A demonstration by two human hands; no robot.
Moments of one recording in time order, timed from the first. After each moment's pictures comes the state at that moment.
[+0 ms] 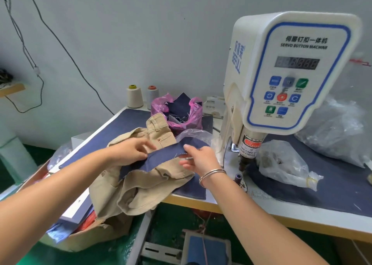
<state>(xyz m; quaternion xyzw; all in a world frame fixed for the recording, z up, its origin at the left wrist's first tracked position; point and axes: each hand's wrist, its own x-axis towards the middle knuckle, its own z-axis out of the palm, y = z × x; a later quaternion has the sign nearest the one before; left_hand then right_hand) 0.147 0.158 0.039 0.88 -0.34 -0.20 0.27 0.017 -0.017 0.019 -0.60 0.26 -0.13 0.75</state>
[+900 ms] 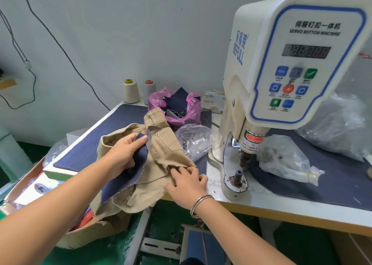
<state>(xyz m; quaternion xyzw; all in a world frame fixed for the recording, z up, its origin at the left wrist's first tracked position) 0.145 0.150 -0.002 0.72 -0.15 -0.22 0.64 0.001 0.016 -0.044 -0.97 0.16 0.03 0.19</state>
